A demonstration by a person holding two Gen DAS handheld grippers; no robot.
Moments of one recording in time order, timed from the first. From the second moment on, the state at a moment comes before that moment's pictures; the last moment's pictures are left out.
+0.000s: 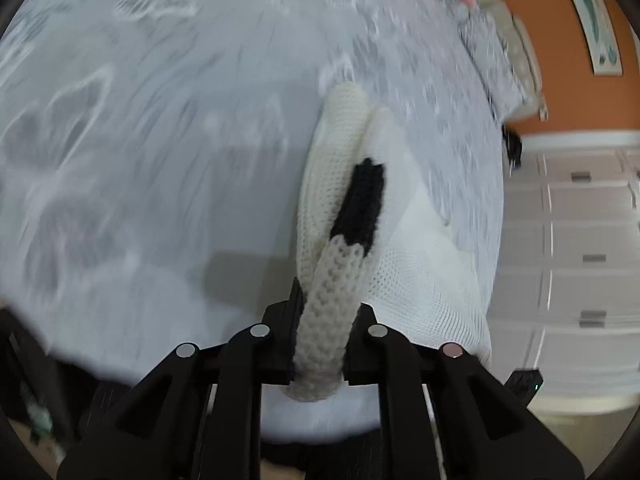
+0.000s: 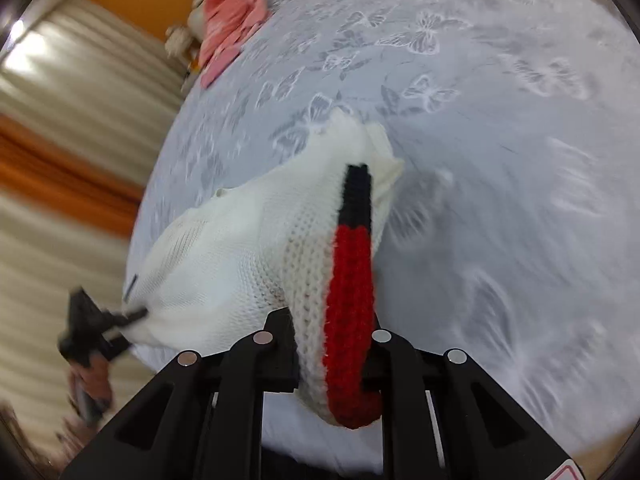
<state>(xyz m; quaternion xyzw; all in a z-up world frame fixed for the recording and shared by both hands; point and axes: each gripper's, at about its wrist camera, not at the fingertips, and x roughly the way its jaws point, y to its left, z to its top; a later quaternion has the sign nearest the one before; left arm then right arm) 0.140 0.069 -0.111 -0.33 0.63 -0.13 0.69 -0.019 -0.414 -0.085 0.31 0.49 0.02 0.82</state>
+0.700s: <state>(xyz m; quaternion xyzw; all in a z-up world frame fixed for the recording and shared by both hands) 0.164 -0.014 -0.121 -0.14 0.60 -0.09 0.79 0.041 -0.404 -0.143 0.13 0.53 -0.04 0.84</state>
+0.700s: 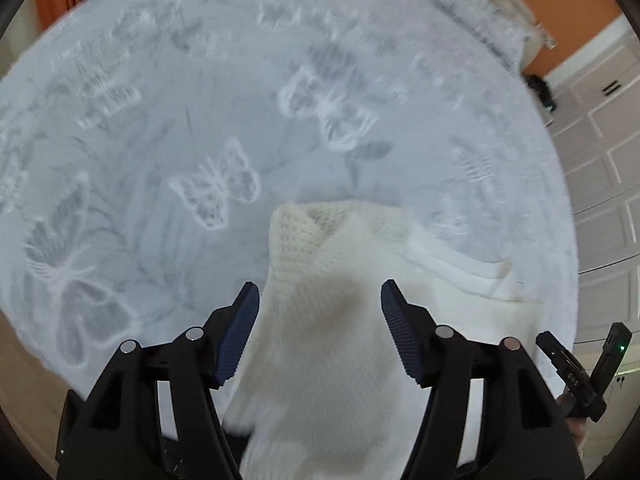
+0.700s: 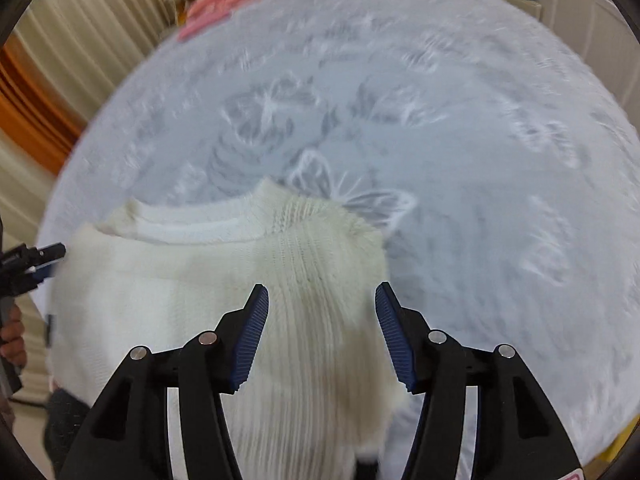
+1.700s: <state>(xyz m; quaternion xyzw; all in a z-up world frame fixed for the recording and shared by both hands) 0.063 0.066 -0.179 -0.32 0.62 -0.07 0.71 0.036 -0.233 -0.111 0.14 0.49 0.13 0.85</state>
